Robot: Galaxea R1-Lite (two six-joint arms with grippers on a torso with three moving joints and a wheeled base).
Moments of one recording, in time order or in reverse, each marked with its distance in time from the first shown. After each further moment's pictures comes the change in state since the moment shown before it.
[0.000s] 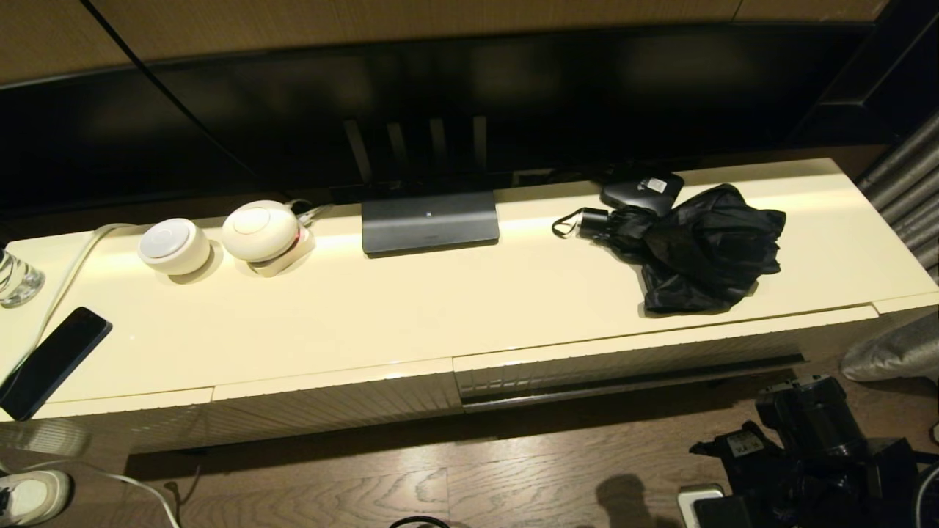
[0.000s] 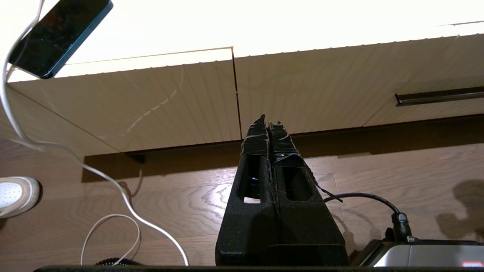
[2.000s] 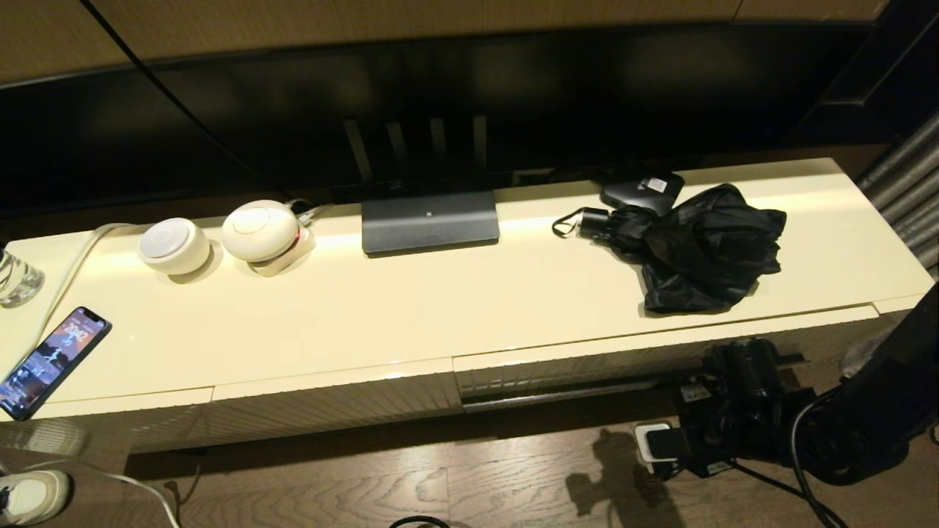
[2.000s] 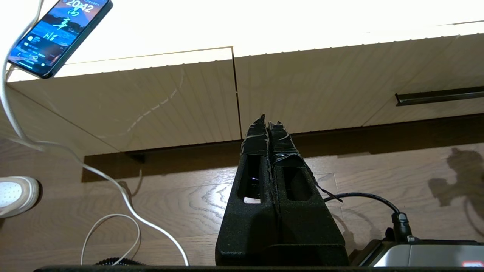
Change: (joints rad) left arm 0.000 0.000 0.000 0.001 0.000 0.001; right arm -0.084 0.307 -0.271 -0.135 0.032 -0.050
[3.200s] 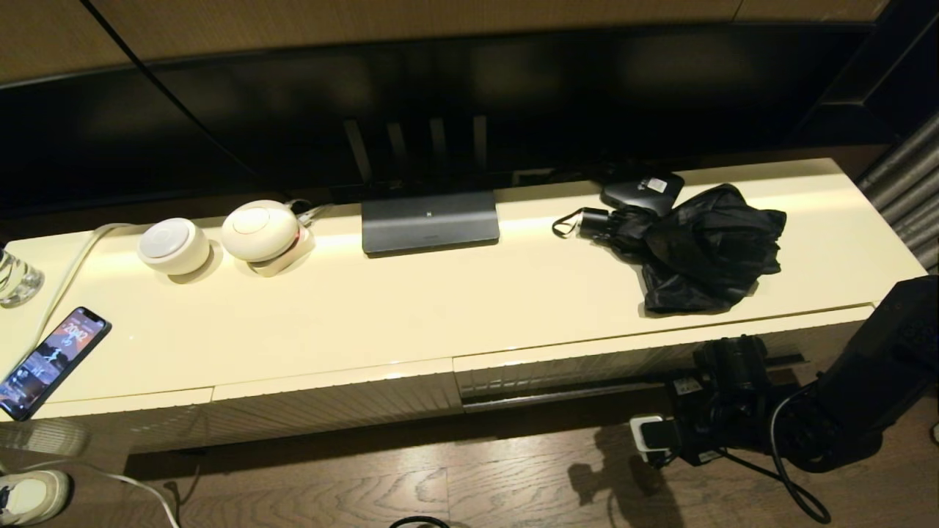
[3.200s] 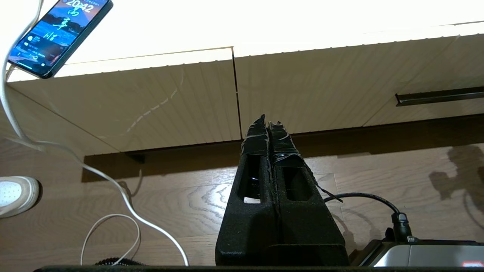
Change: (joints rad) left arm 0.000 0.000 0.000 0.000 0.000 0.000; right arm -0.026 0.083 -0.054 -0.024 0.005 -0.038
